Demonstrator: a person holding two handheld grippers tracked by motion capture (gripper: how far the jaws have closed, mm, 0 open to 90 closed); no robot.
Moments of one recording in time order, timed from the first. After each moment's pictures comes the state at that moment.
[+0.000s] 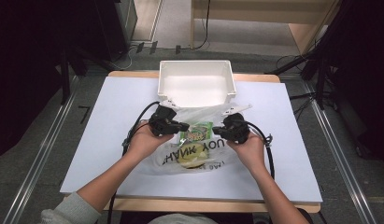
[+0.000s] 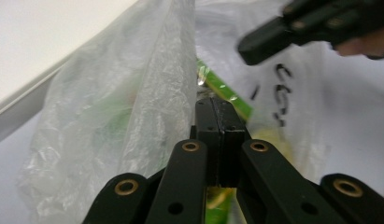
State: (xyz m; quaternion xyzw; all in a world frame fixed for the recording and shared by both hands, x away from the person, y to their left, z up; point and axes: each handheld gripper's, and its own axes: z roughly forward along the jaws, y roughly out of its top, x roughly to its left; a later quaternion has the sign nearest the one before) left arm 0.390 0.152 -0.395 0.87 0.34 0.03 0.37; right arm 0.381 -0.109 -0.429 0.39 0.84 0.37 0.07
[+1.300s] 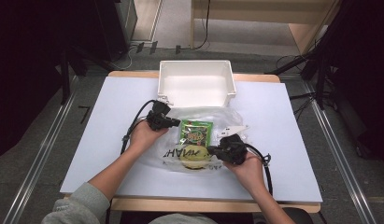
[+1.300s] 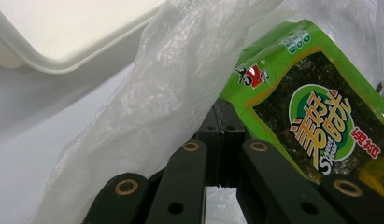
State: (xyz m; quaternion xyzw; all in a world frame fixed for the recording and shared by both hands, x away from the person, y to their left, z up) left arm 0.435 0.173 -0.444 0.85 0.40 0.04 0.34; right arm 0.326 -0.098 -0.438 0.35 0.85 0.39 0.04
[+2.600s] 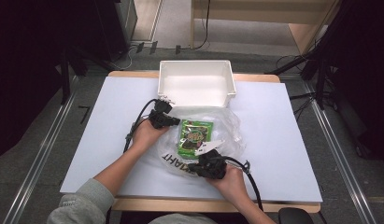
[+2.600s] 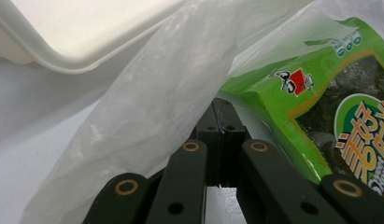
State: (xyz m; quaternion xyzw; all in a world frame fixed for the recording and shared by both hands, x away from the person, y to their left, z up) left arm 0.450 0.169 -0.455 0.85 0.43 0.05 0.31; right arm 0.292 -0.045 -0.466 0.29 0.88 0.39 -0.02
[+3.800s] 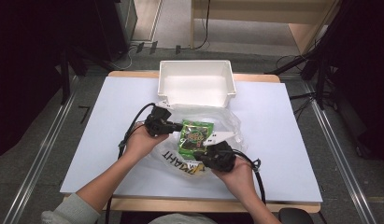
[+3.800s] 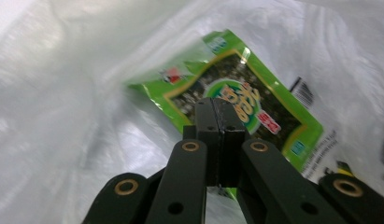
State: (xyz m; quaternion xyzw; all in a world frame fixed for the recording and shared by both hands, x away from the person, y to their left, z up) left arm 0.388 0.165 -0.408 0.86 0.36 0.03 0.36; right arm 0.298 -0.066 -0.418 0.32 0.85 0.41 0.05
